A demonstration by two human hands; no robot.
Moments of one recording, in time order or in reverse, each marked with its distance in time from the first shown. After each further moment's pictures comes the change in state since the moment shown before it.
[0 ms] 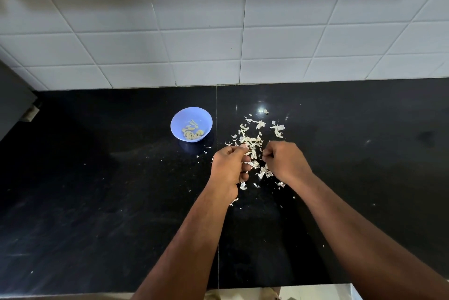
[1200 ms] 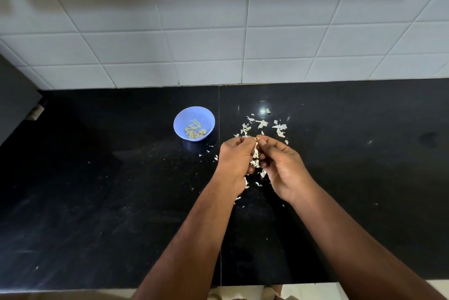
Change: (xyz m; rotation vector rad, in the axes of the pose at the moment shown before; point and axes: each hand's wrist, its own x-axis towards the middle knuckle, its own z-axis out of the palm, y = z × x) left_hand -0.023 0.024 0.013 0.022 -0.036 0.113; right_hand -0.030 -0.033 0.004 1.590 -0.075 0.258
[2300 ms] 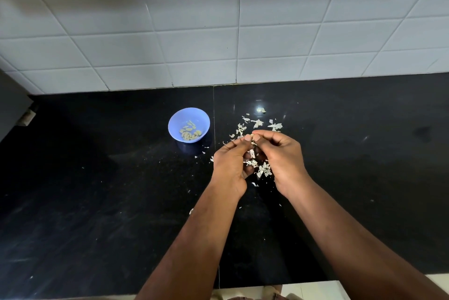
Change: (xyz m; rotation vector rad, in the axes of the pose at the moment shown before) left_hand 0.005 -0.012 0.005 -0.287 0.033 -0.124; right_hand -0.002 -0.014 0.012 -0.309 0.181 -0.216
